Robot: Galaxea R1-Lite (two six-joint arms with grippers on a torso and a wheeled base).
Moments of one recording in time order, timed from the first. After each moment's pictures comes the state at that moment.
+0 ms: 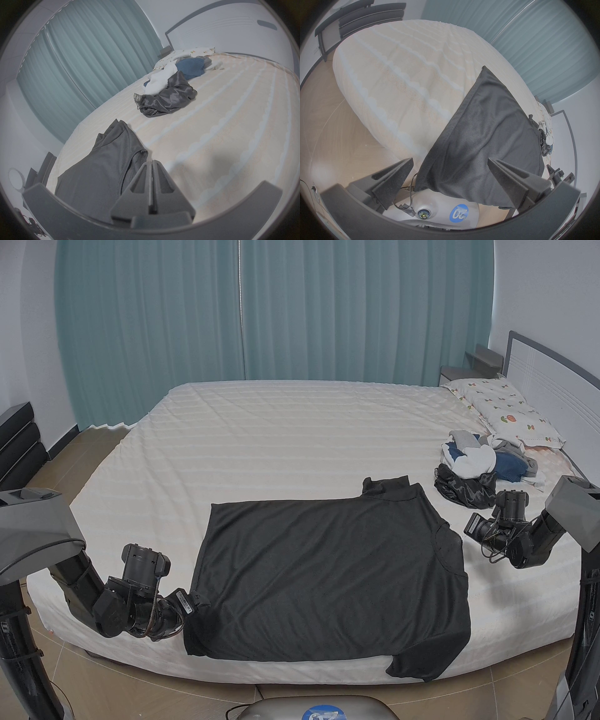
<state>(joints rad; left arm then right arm) -0.23 2.08 -0.55 -0.60 -0.02 -0.86 -0.07 2.39 -1.10 -0.81 0.03 0.52</state>
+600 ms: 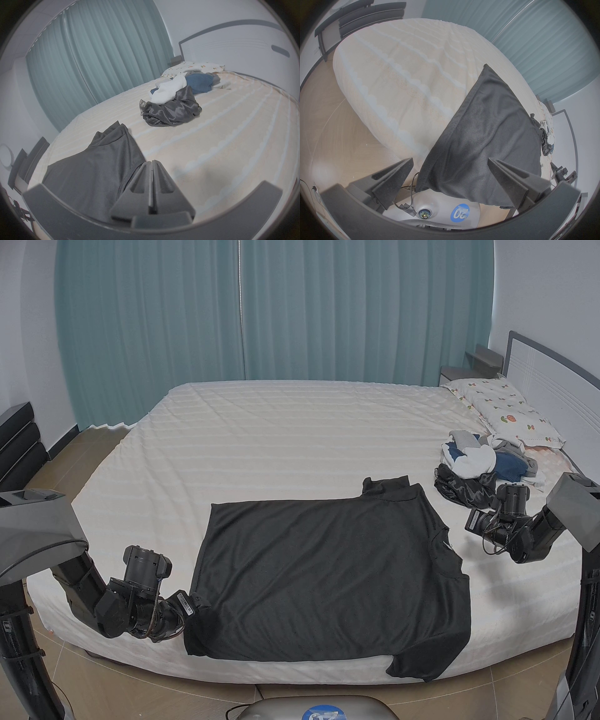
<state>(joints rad) -0.23 2.10 -0.56 -0.60 -0.02 -0.86 -0.07 2.39 -1.14 -0.80 0.00 0.34</state>
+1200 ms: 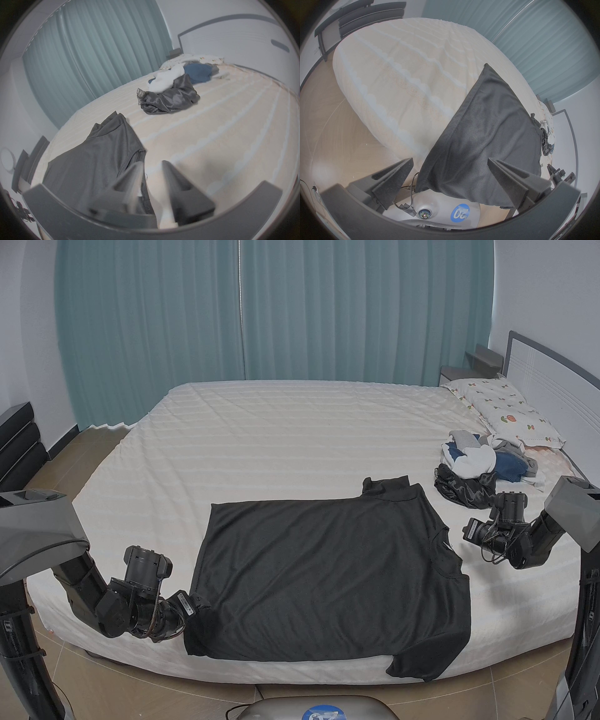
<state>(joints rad) -0.23 2.10 -0.56 -0.60 -0.02 -0.86 -0.07 2.40 -1.10 -0.78 0.01 0.37</state>
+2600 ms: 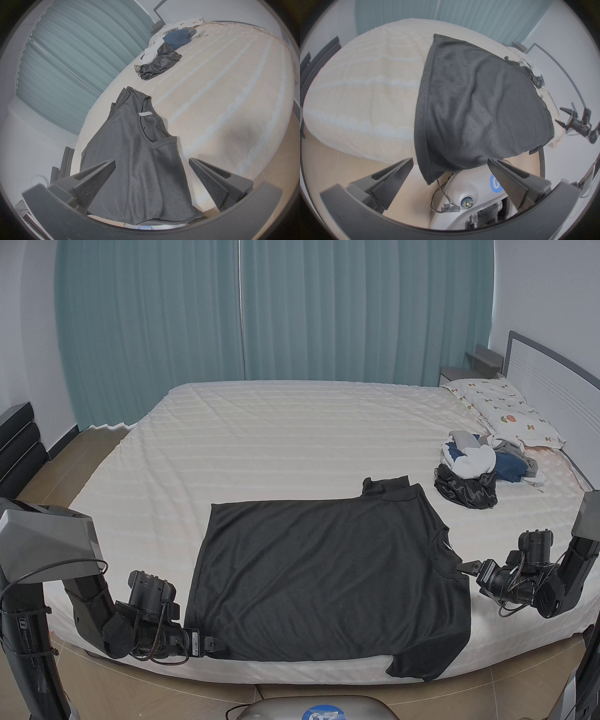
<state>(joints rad) -0.24 2.19 -0.43 -0.75 -0.14 -0.27 -0.05 2.13 -0.46 -1.02 0.22 0.65</state>
